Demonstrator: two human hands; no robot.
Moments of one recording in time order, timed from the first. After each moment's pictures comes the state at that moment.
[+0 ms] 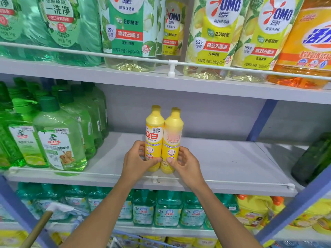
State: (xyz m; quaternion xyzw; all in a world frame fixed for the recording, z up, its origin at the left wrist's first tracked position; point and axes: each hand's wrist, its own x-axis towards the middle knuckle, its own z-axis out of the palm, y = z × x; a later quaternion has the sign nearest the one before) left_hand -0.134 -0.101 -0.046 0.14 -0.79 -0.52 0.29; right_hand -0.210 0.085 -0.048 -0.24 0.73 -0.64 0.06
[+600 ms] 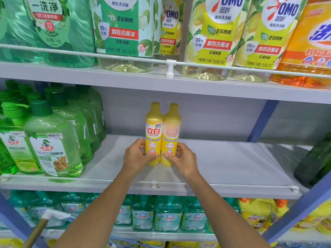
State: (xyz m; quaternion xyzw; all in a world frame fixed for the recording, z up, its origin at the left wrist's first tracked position) left_hand -0.170 -0.114 -0.037 0.20 -0.81 -0.50 0.23; right_hand -0.246 0.058 -0.046 -0.21 0.76 -0.61 0.04
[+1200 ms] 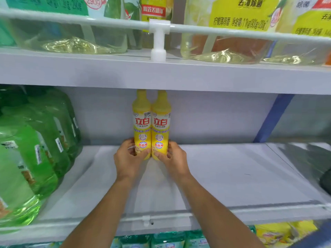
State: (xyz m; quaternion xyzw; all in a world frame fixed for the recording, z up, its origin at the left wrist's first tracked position) left_hand -0.270 -0.141 -0.079 0.23 -0.72 -0.56 0.33; right_hand -0.345 0.005 -0.093 -0.21 0.76 -0.62 0.01
